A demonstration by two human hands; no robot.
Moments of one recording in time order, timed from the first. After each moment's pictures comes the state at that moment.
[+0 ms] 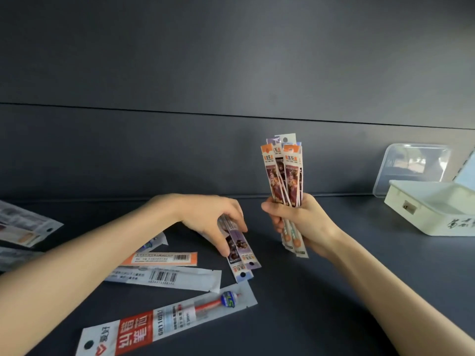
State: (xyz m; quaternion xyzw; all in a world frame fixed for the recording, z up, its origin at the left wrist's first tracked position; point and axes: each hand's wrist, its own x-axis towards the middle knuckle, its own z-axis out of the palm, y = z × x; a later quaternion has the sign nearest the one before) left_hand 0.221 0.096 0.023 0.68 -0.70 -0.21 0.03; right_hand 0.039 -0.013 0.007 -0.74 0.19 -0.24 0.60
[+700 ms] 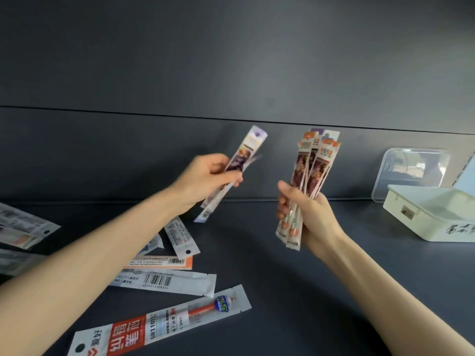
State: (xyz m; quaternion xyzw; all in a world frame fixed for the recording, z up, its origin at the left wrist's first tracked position) left_hand 0.214 0.089 0.035 0.63 -0.48 -0.20 0.57; right_hand 0.036 -0.014 0.014 -0.57 0.19 -0.35 0.72
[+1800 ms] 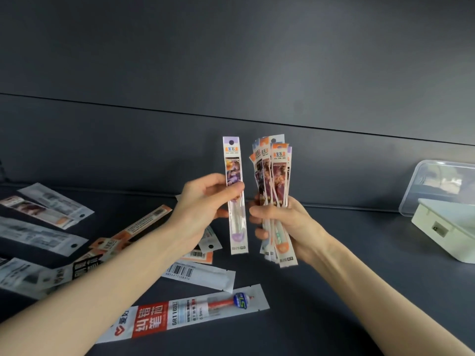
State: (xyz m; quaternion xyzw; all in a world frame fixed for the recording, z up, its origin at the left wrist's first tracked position) left_hand 0.180 0.144 0.015 0.59 -0.31 -0.21 0.72; right_hand 0.070 0.017 0.012 -0.61 0.06 -0.12 0.78
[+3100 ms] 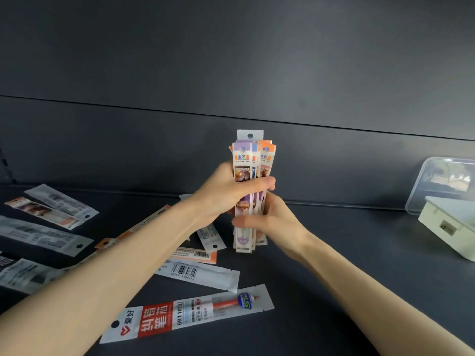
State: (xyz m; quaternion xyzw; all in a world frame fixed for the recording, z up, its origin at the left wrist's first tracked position) left_hand 0.184 0.120 0.039 0.63 -0.45 -0.20 0.60; right_hand 0.093 0.025 0.003 -0.77 0.07 -0.16 0.62
